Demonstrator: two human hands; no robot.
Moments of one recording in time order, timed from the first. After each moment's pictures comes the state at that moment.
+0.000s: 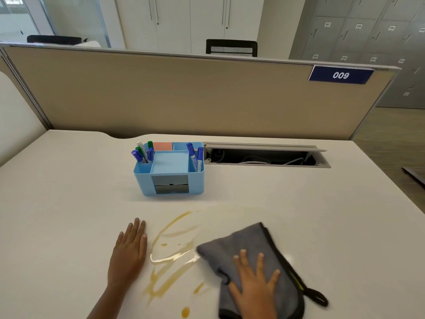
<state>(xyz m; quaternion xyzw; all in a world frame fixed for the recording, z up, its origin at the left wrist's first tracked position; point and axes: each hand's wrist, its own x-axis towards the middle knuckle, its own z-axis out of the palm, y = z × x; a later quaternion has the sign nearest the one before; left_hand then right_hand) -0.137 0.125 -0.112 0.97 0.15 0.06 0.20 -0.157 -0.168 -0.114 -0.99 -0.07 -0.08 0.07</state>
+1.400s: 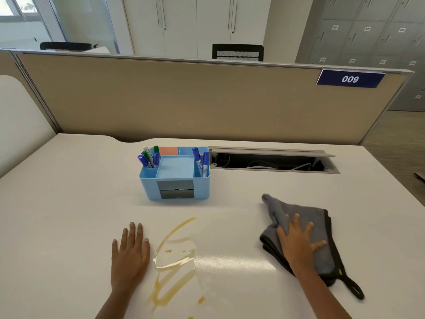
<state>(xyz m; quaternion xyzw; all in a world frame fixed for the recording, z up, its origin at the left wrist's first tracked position) -0.134 0.124 -0.108 0.96 0.22 0.06 0.14 -0.049 -0.233 -0.063 -0.98 0.13 0.06 0.14</state>
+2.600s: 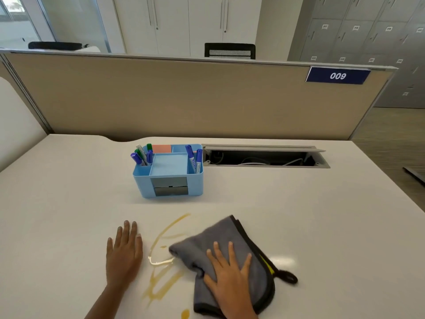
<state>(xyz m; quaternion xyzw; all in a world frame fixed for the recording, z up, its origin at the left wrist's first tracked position) -0.136 0.122 -0.102 0.95 0.24 0.04 0.18 -0.160 -0.113 -0.111 -0.99 -0.11 -0.13 0.01</state>
